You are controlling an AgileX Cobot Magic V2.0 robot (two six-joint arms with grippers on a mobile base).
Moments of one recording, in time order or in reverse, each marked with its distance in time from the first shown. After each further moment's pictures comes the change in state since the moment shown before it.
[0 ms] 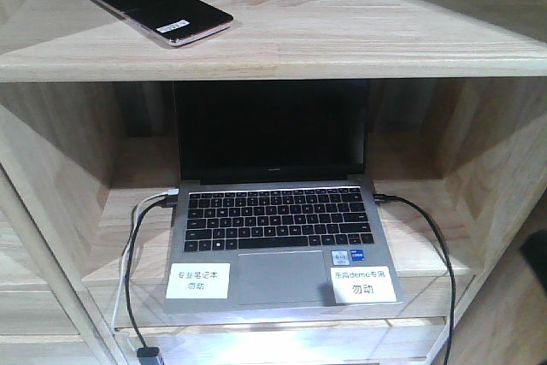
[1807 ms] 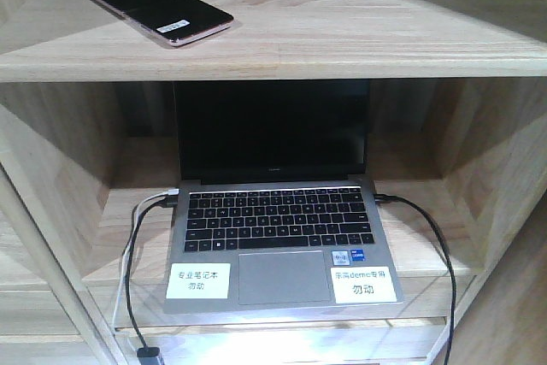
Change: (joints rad) left arm 0.000 0.000 0.000 0.000 0.000 0.000; right arm -0.349 -0.273 0.273 -0.108 0.014 0.012
